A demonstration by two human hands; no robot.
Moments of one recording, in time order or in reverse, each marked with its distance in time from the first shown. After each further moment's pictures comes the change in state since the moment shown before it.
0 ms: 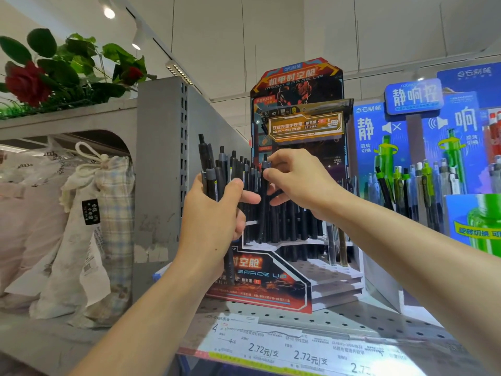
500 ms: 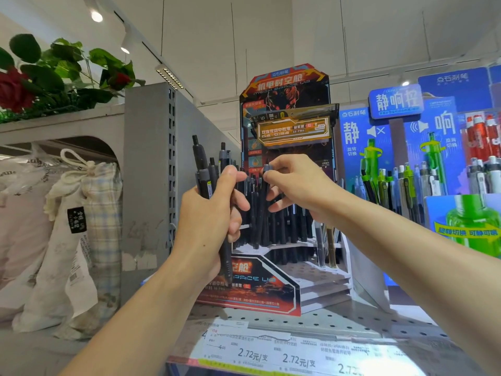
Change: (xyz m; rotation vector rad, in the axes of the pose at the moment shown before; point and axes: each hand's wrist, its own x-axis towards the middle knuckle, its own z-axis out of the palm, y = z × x) left_hand 0.000 0.010 0.010 -0.153 -0.076 -0.061; right_hand -0.004 0.002 -0.015 0.126 -0.021 0.113
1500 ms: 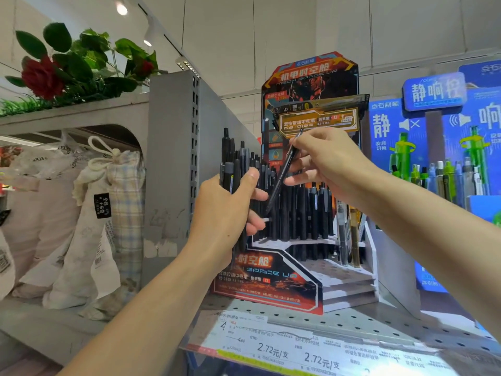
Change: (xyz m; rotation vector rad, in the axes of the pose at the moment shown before) left_hand 0.009 -0.007 -0.011 0.225 0.055 0.003; right_hand 0.013 -0.015 -0.006 0.319 0.038 0.027
